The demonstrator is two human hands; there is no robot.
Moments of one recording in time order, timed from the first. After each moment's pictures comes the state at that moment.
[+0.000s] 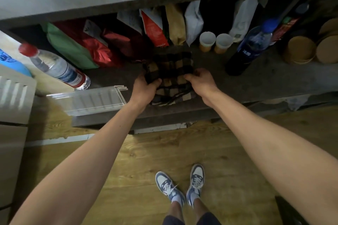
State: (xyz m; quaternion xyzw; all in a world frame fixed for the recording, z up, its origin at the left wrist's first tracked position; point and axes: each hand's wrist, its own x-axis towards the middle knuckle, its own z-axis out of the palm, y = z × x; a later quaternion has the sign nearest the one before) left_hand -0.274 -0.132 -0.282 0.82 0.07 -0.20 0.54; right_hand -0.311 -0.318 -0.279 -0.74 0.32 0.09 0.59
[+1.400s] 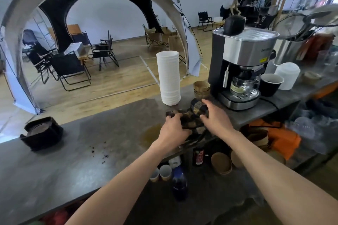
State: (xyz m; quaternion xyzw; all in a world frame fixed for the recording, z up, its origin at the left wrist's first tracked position) left_hand -0.221 -0.461 0.008 0.90 -0.30 -0.12 0.30; right_hand -0.280 -0.620 -0.005 -0.92 0.26 -0.15 0.26
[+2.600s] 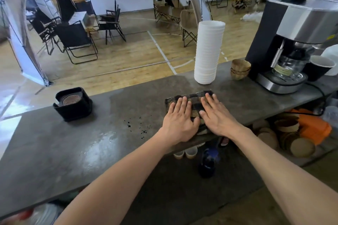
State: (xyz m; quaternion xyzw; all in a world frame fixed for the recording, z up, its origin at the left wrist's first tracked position) left_hand -0.153 -0.357 -0.050 0.91 -0.41 -0.06 0.09; right_hand -0.219 -0.504 -0.046 -0.98 0.16 0.04 0.12
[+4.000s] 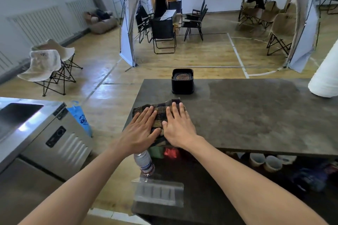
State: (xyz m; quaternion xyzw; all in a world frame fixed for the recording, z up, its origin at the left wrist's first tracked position) left_hand -0.148 0.071 -0.056 0.98 -0.19 -0.03 0.03; right_hand -0.147 -0.100 -0.048 -0.98 -0.10 0.05 0.15
